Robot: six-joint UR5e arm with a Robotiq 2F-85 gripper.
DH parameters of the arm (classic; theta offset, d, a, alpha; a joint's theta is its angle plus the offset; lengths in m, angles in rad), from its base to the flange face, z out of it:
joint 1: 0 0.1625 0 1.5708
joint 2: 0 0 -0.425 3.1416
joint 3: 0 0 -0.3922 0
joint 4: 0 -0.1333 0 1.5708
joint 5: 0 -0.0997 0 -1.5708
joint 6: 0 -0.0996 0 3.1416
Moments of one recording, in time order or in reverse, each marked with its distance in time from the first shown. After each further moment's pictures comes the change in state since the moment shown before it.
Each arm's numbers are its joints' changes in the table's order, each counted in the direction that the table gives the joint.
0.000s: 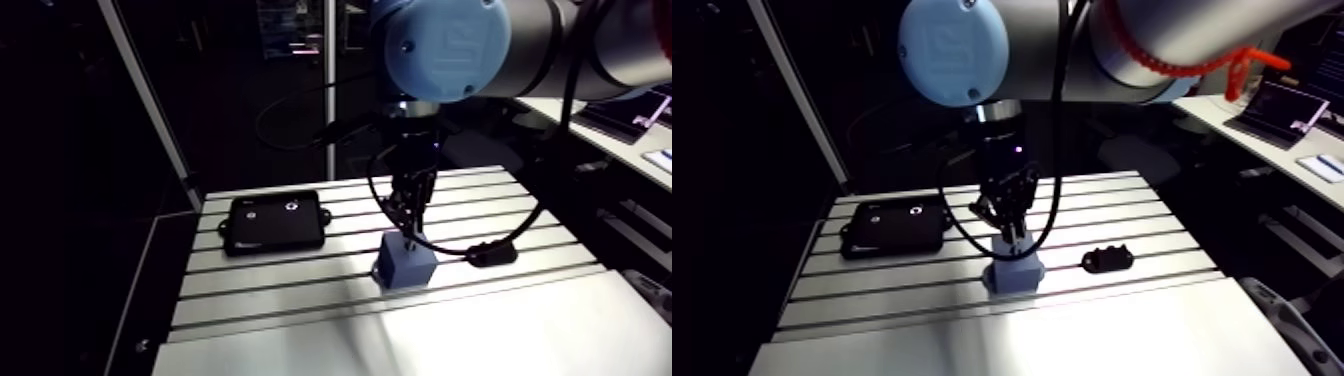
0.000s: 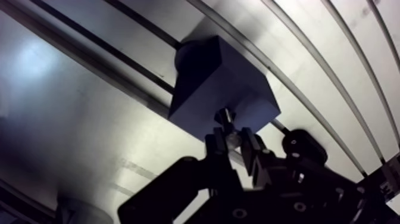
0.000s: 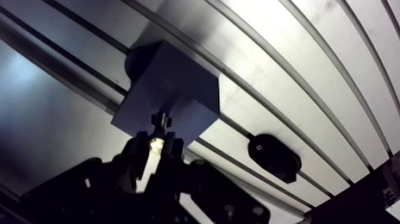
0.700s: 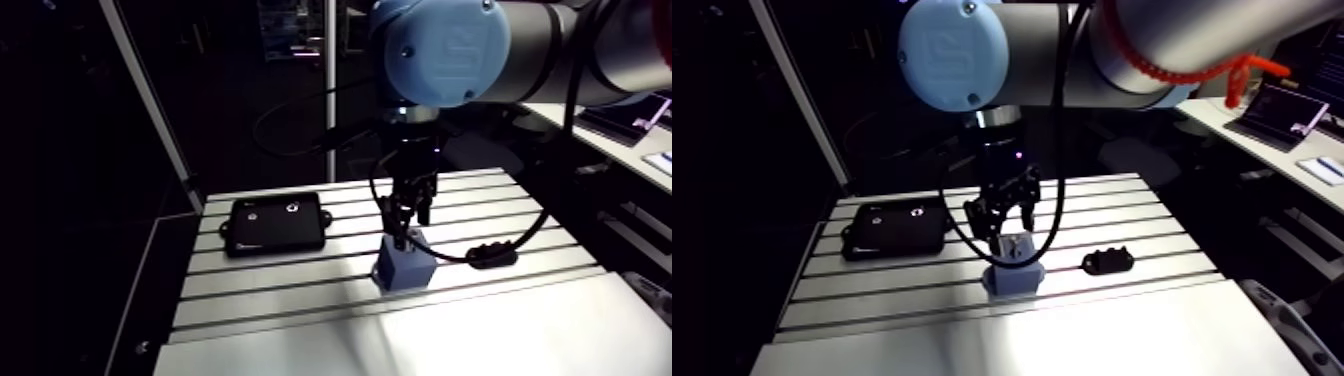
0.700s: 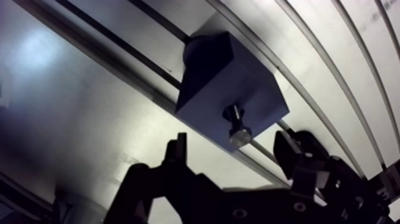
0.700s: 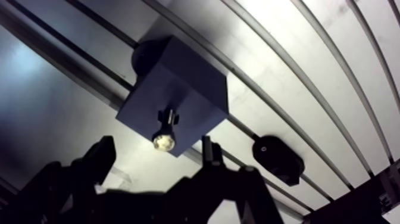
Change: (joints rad) arm 0.003 -0.008 -0.012 -0.010 -0.002 0.035
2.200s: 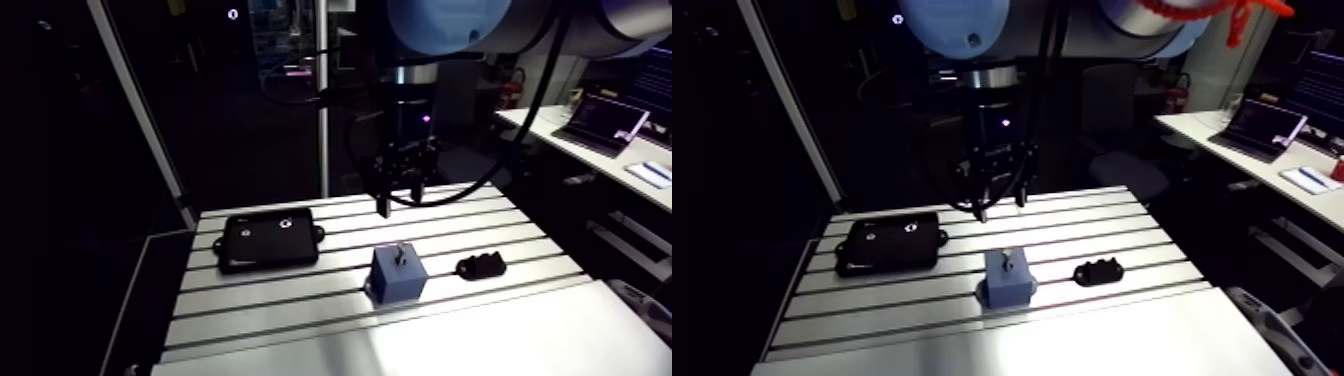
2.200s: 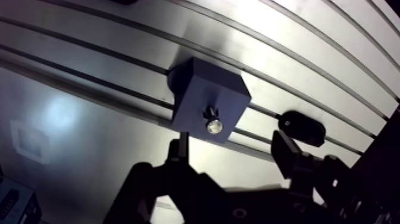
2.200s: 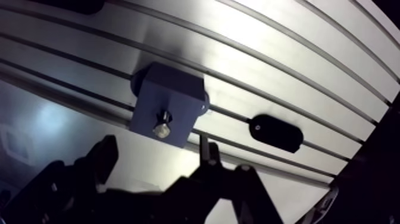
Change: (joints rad) arm -0.028 -0.055 0.107 -0.067 -0.084 -0.299
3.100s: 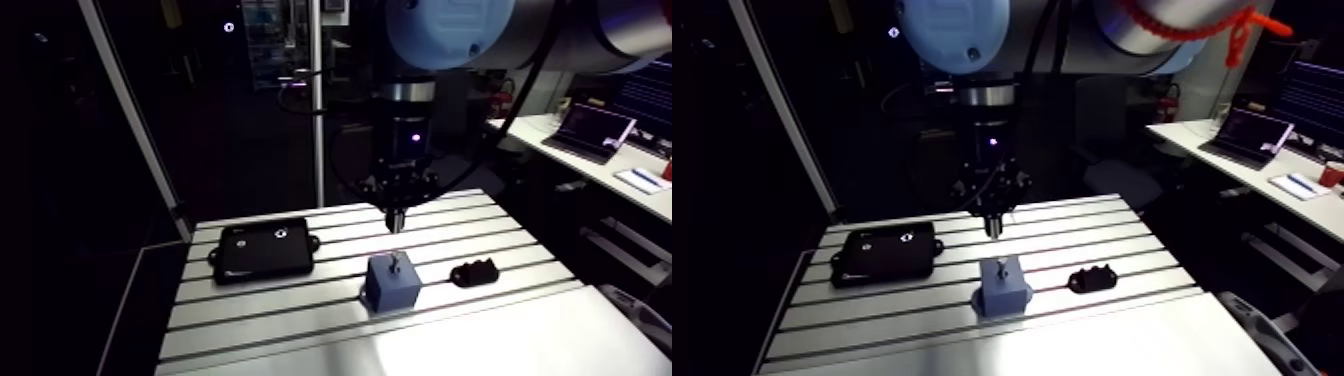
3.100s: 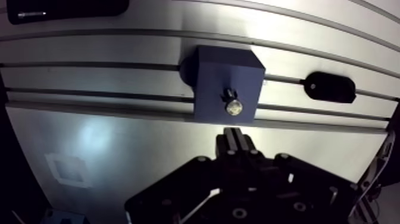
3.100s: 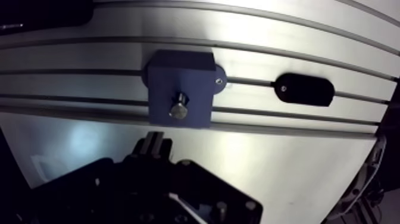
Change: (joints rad) arm -0.017 -0.035 -0.038 -0.041 -0.043 -0.275
